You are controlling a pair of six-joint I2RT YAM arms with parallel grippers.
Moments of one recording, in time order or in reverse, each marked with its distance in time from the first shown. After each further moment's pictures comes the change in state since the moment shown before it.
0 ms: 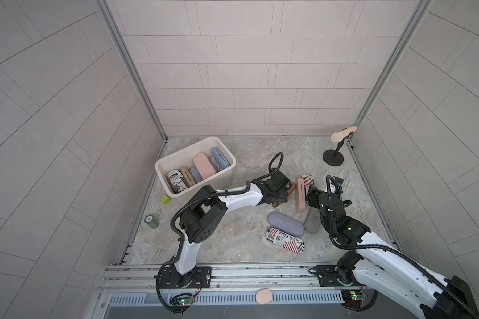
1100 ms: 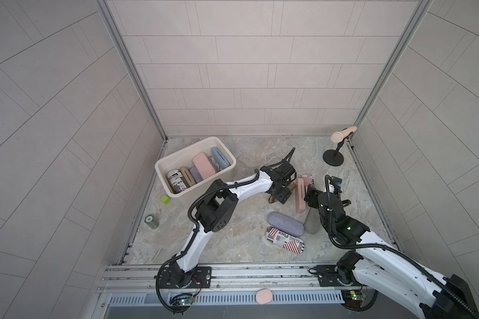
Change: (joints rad) left arm 0.026 0.247 0.414 -0.401 0.091 0.657; right arm 0.000 0.010 0.000 0.000 -0.011 -0.008
